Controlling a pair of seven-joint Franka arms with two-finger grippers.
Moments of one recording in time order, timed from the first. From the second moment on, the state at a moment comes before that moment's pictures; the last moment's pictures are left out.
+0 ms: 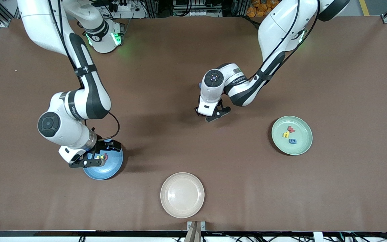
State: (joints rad) left arm -0.39 0.71 -0.45 -1.85 0.38 2.48 -1.51; right arm 0.40 0.53 -0.22 -1.64 0.26 2.18 0.00
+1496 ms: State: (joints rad) left arm -0.39 0.71 -0.46 -1.85 0.48 2.48 -1.51; right arm 0.41 0.17 0.04 -1.71 0.13 1.75 0.34
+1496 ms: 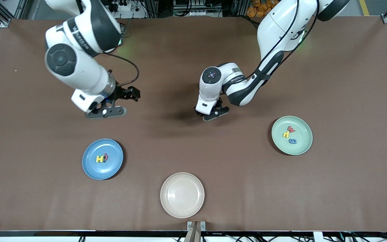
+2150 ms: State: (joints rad) left arm -0.39 0.70 -0.46 -1.85 0.48 2.47 -1.51; right arm 0.41 0.17 0.06 -1.72 0.13 1.74 0.36
